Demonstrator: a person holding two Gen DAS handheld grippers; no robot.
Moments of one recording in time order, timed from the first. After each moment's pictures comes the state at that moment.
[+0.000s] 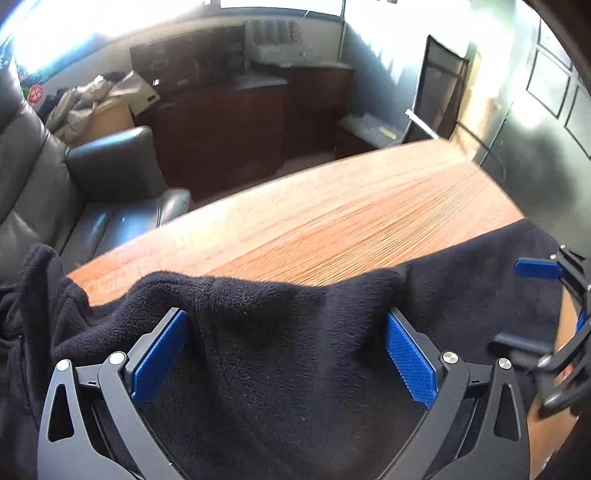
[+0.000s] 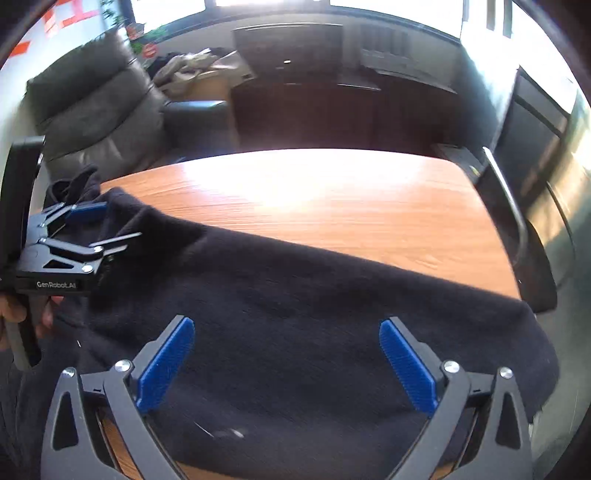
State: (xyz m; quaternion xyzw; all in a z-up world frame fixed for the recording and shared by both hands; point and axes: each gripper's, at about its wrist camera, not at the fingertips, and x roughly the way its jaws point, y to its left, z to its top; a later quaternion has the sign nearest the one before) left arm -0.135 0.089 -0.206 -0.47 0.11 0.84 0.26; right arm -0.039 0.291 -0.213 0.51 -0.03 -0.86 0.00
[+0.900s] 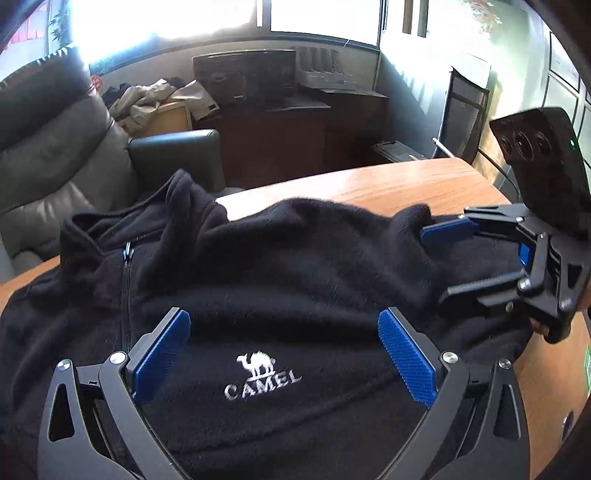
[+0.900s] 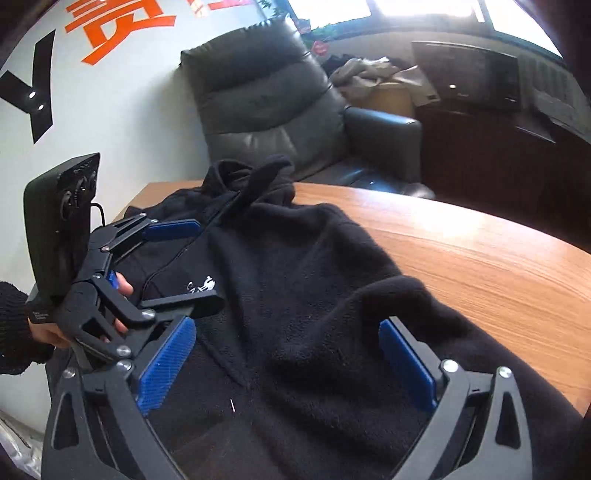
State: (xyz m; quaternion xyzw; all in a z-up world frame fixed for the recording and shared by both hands) left arm -0.087 -0.060 -0.205 -0.42 0.10 0.88 0.19; right arm -0.082 0.228 -0.312 0.44 -0.06 -0.83 0.34
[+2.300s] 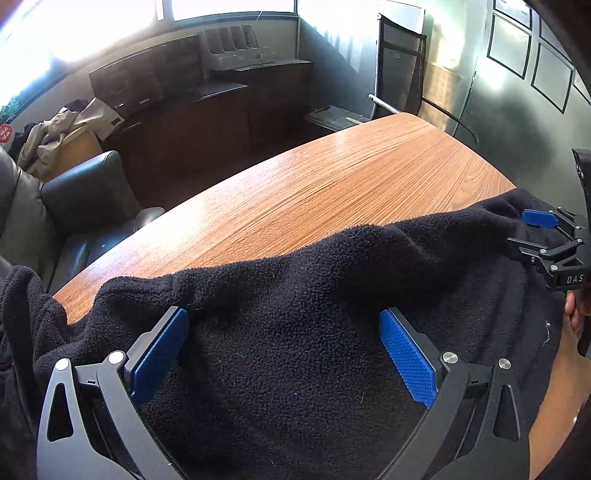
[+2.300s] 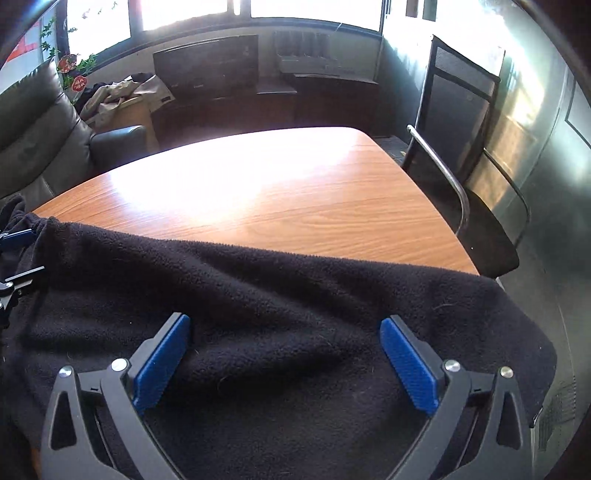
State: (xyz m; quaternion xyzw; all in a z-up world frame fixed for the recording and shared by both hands) left arm -0.134 0.122 -0.265 -0.44 0.17 0.83 0.31; right arm -0.052 0.407 -0.346 0.47 -0.07 -0.87 -0.14
